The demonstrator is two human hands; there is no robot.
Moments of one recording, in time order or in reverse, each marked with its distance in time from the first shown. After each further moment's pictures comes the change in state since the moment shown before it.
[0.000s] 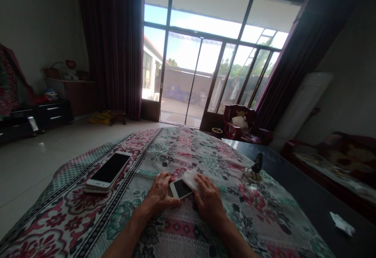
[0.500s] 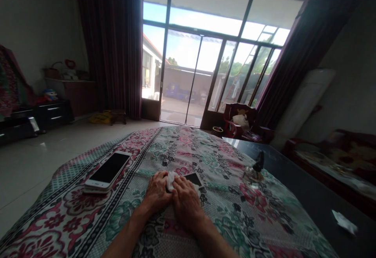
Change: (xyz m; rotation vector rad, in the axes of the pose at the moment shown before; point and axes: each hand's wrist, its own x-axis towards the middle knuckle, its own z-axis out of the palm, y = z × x) left_hand 0.003 -0.007 0.005 0.079 0.104 -0.027; right_hand 0.011 -0.064 0.021 0.094 -0.166 -0.121
